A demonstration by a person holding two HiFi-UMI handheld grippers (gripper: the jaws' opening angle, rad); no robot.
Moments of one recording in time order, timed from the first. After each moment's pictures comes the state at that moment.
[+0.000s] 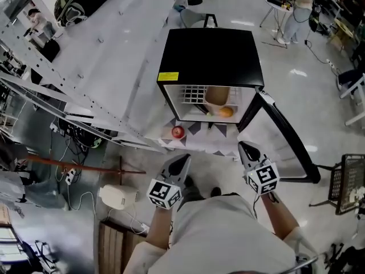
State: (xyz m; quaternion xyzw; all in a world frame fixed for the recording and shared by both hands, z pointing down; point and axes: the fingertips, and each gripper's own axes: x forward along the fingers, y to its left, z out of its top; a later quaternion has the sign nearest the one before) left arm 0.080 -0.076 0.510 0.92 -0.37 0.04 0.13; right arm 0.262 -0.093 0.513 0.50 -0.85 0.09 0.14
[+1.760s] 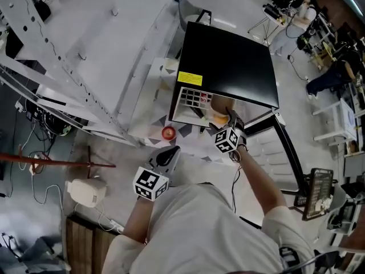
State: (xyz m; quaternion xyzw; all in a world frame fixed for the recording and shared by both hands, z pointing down) left arm 0.001 -0.162 0.543 0.93 -0.33 0.03 0.18; right arm 0.199 -0.311 0.669 0.47 -0.73 -0.09 0.48
